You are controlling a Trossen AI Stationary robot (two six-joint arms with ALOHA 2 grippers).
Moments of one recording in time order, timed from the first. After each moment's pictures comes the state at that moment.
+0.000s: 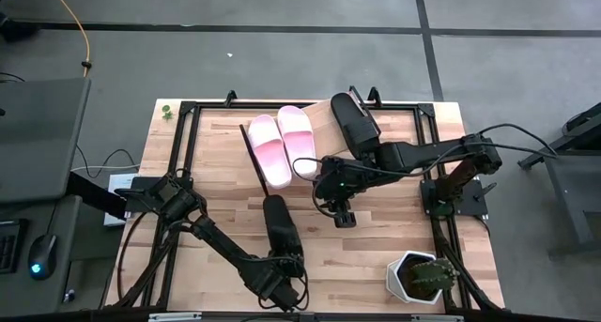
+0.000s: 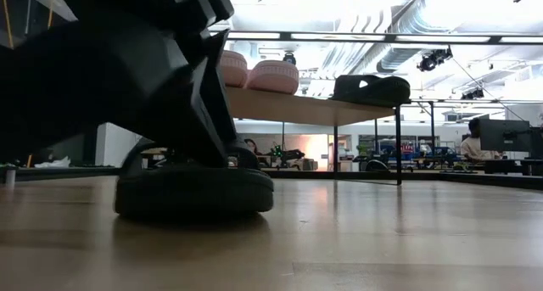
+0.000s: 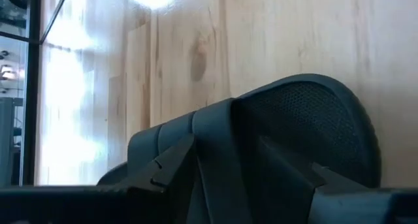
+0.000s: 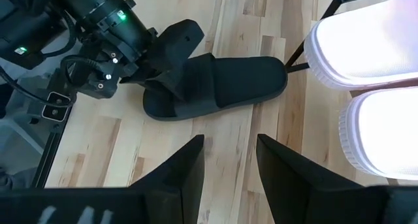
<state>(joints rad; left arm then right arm) -0.54 2.28 1.73 -1.03 -0.78 -0.50 0.20 1.66 1.72 -0.98 -0.03 0.02</state>
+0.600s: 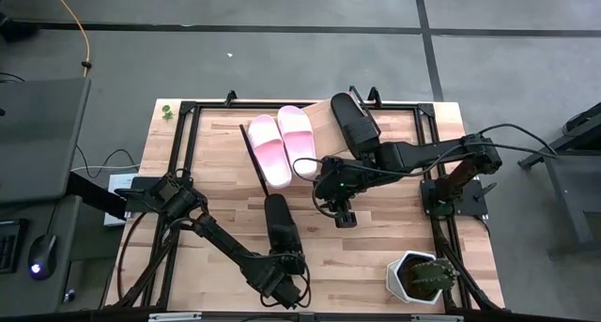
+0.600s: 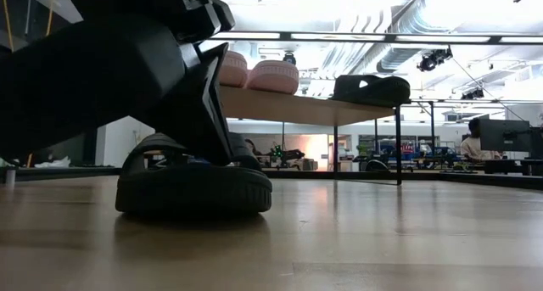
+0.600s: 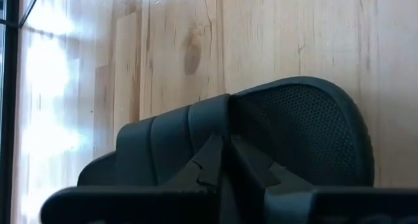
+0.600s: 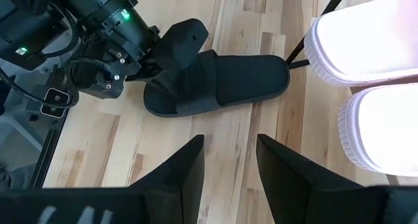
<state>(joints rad) -0.52 2.28 1.73 -1.03 -0.72 -0.53 0.20 1.66 1.72 -0.99 -0.03 0.02</state>
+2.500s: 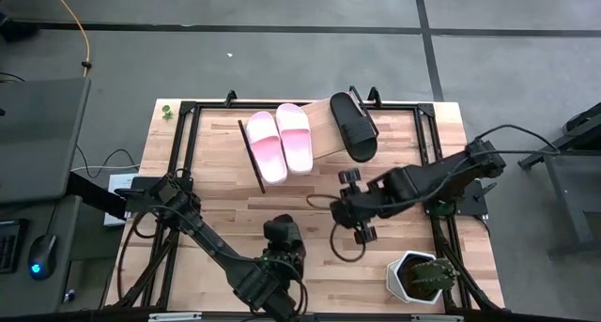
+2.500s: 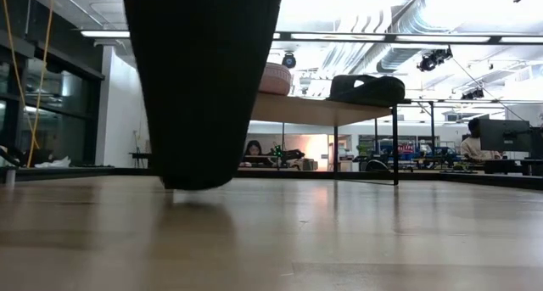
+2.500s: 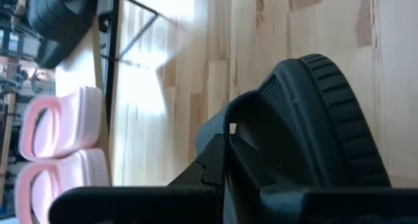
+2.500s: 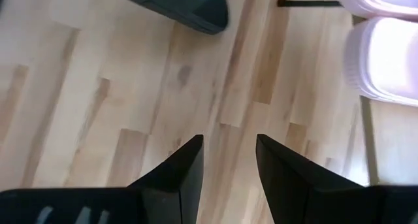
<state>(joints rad) -0.58 2.28 2.21 -1.57 -0.86 -0.58 0.39 1.66 1.72 -1.24 0.26 0.03</state>
